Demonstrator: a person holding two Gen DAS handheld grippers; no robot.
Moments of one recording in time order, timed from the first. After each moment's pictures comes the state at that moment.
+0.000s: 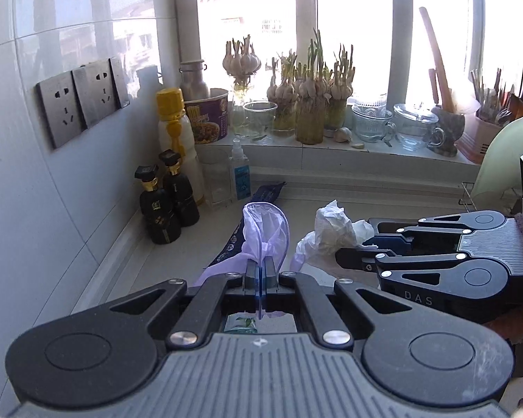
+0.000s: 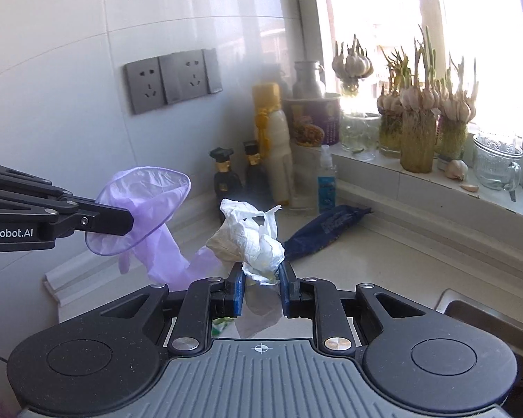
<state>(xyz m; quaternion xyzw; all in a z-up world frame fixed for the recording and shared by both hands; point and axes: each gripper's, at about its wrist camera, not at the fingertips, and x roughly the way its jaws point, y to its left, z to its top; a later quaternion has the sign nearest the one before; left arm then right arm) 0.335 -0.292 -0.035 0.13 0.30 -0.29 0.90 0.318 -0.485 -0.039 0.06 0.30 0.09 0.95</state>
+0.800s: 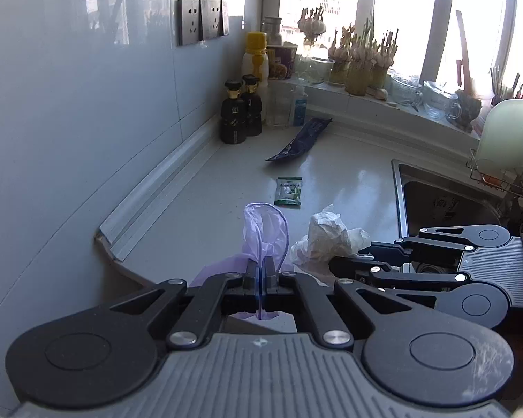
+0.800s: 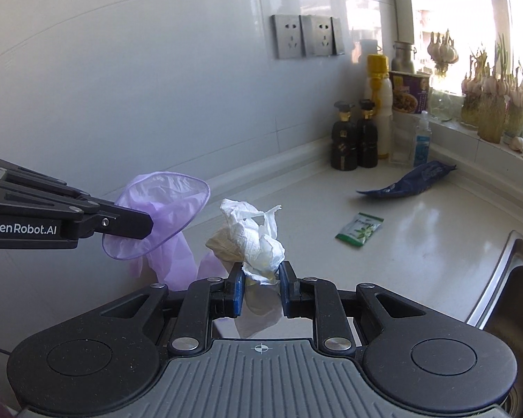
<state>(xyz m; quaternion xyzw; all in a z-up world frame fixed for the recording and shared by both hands) 0.223 -0.173 -0.056 0.07 0.37 -0.21 0.90 0.197 -0.339 -0.043 0.03 0.34 0.17 0.92</state>
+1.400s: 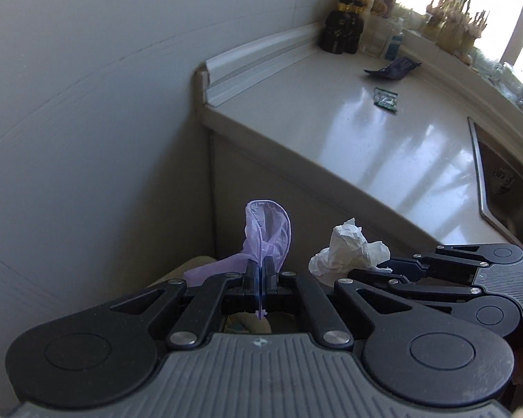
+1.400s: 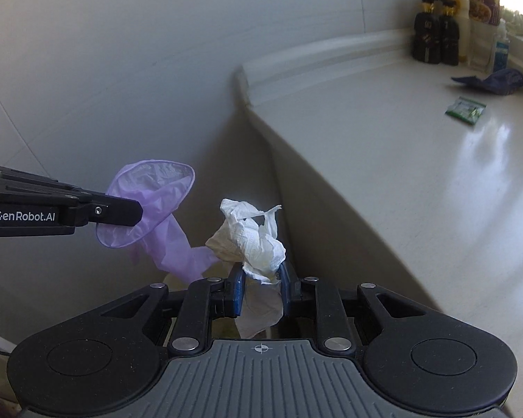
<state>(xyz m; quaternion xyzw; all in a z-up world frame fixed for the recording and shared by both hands) 0.191 -0.066 -0.156 0.00 0.47 -0.11 0.88 0.164 -0.238 -0.147 0.03 0.47 0.23 0.85</state>
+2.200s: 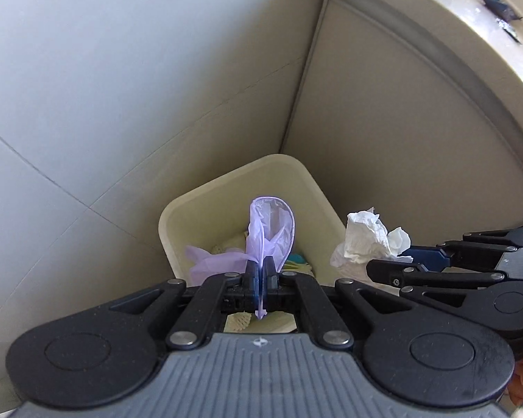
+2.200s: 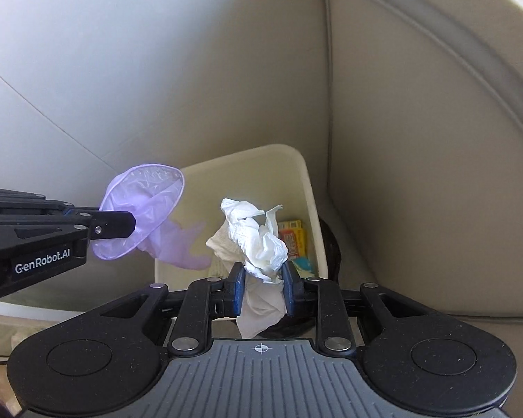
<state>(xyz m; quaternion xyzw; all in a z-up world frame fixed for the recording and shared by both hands) 0.187 0.009 -0.288 -0.03 0.58 -0.03 0.82 0.182 -0.137 -0.273 -0.02 0.60 0.23 0.76</state>
